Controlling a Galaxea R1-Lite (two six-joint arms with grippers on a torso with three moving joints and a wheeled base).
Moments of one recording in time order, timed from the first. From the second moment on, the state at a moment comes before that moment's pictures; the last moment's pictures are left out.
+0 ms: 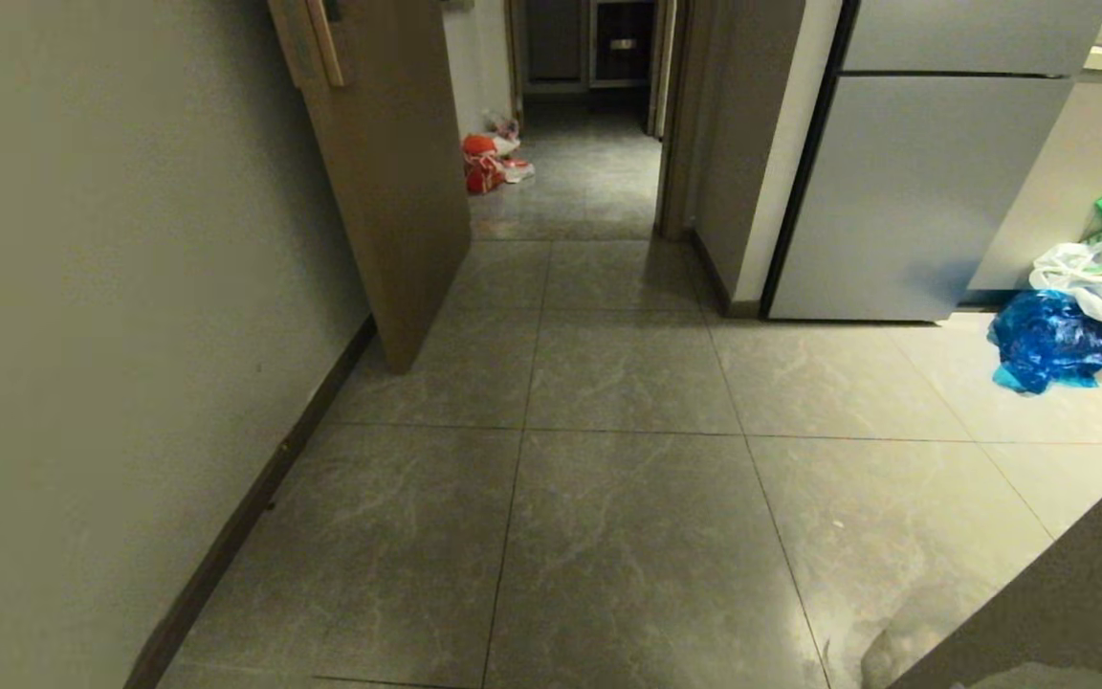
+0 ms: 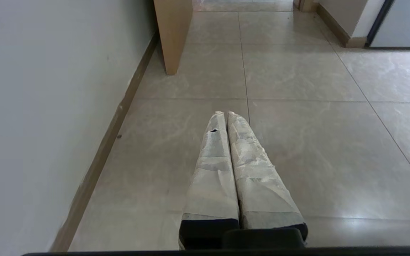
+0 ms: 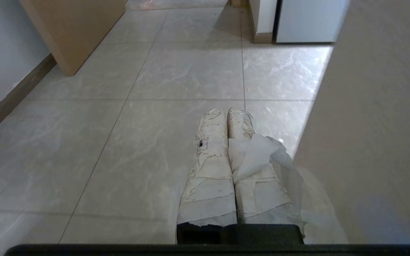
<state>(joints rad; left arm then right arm) 0.00 0.00 0.00 0.01 0.01 -0.01 0.00 0.00 0.00 -0.01 -0.01 0.02</state>
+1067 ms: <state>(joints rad) 0.00 0.00 0.00 0.00 0.01 -0.01 0.00 0.00 0.00 -0.01 -0.01 0.02</state>
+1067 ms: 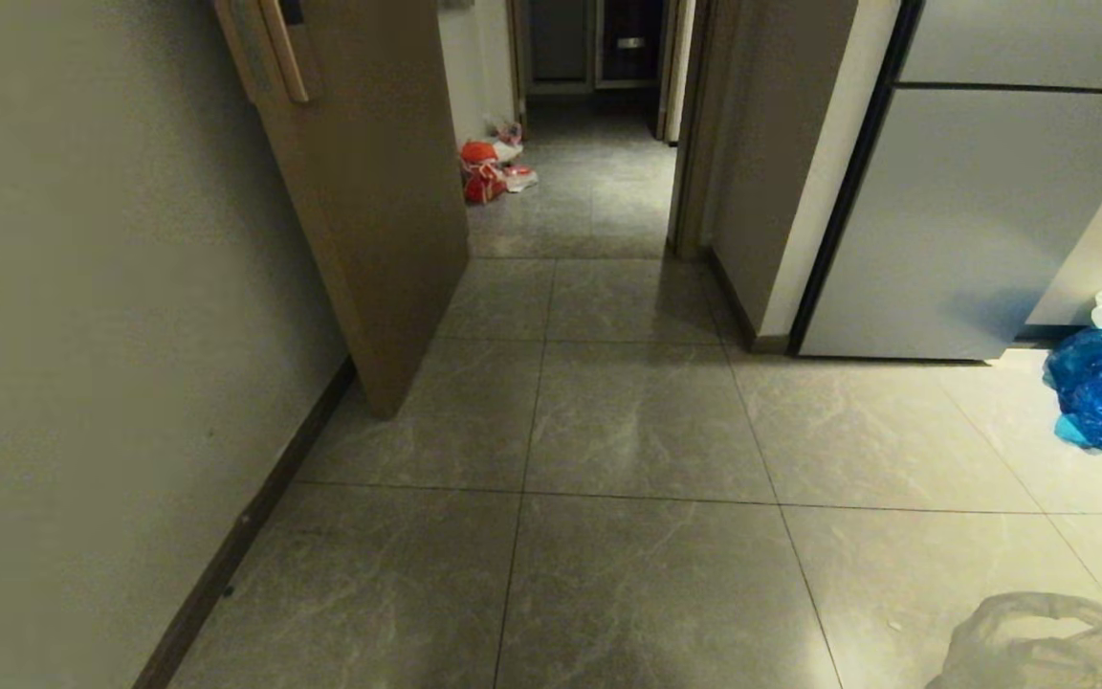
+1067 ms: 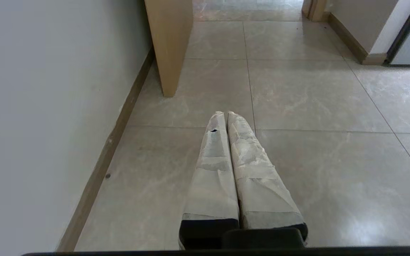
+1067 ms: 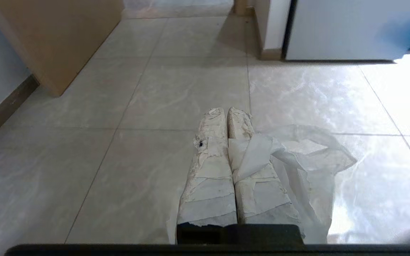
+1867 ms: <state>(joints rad) 0.00 0.00 0.00 0.01 0.01 -0.01 0.00 0.00 0.00 -0.01 -0.01 0.02</state>
